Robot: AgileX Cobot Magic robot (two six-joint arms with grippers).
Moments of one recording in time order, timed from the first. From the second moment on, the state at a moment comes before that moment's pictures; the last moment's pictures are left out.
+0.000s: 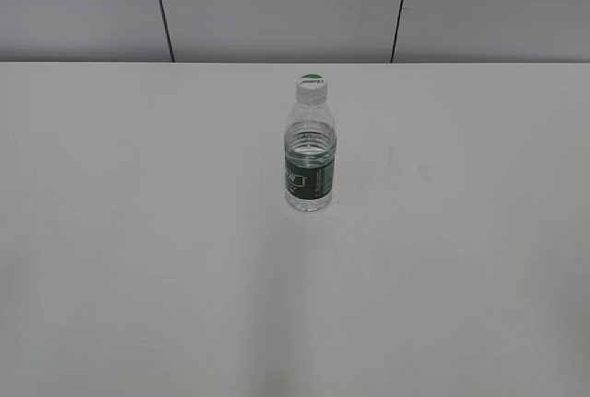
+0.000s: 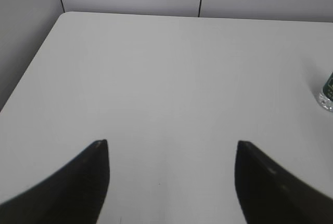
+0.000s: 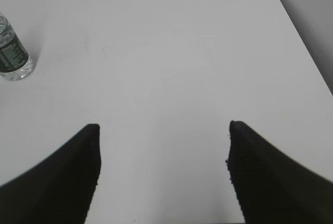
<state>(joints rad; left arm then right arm) -0.04 -0.01 -0.56 0.00 1.02 -0.02 -0.11 0.02 -0.52 0.11 1.04 -0.13</state>
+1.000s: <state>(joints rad) -0.04 0.00 -0.56 0.00 1.02 -0.02 -0.11 0.02 -0.52 0.11 1.03 -0.13</state>
